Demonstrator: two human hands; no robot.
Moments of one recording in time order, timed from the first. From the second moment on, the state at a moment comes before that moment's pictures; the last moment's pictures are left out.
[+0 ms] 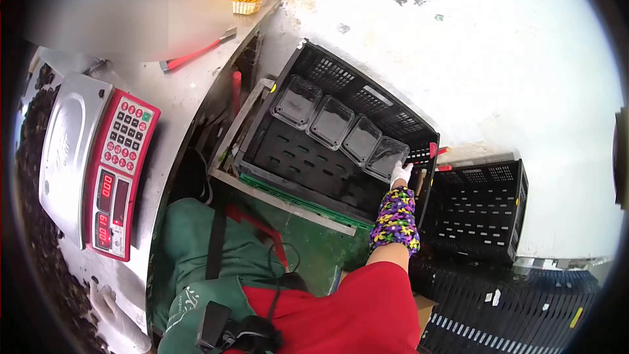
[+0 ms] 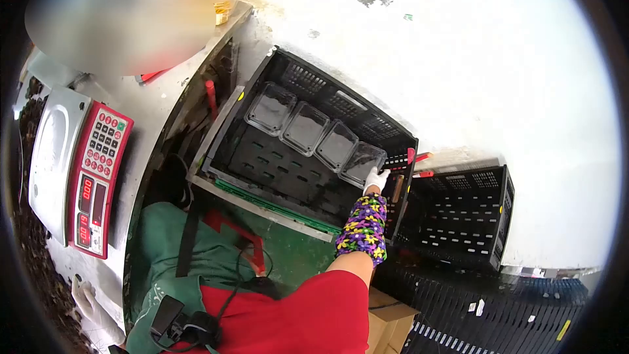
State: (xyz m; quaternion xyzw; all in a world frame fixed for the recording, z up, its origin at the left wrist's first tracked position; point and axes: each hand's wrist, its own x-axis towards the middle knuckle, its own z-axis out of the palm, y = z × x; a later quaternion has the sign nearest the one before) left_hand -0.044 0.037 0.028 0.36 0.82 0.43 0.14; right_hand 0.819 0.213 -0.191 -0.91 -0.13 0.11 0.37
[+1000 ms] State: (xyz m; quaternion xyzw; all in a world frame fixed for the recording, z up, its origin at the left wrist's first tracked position) left_hand 0.005 0.002 -0.013 0.37 0.80 0.40 -0.23; right_hand 0.065 0.674 0.166 -0.20 -0.94 -0.06 0.27
